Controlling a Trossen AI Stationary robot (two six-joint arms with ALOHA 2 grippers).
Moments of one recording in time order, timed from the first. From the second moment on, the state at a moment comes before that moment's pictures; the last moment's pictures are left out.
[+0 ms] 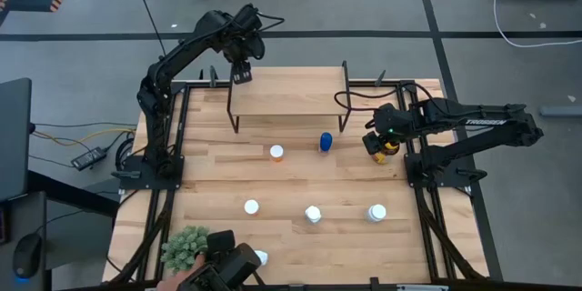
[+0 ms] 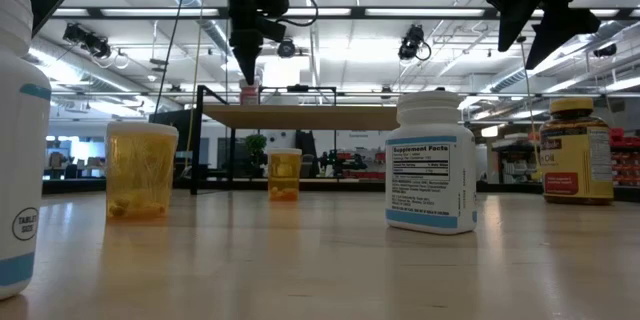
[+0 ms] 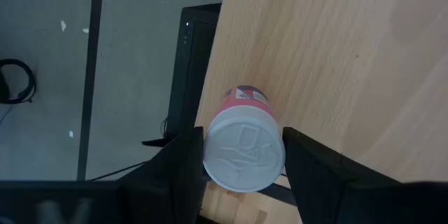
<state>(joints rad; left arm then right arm) 0.76 1.97 2.13 -1.42 -0.16 0.57 -0.04 1.00 1.04 -1.19 0.18 1.05</state>
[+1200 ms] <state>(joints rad) 0.76 1.99 2.13 -1.42 -0.18 0.51 -0.04 1.00 1.04 -1.19 0.17 1.05</state>
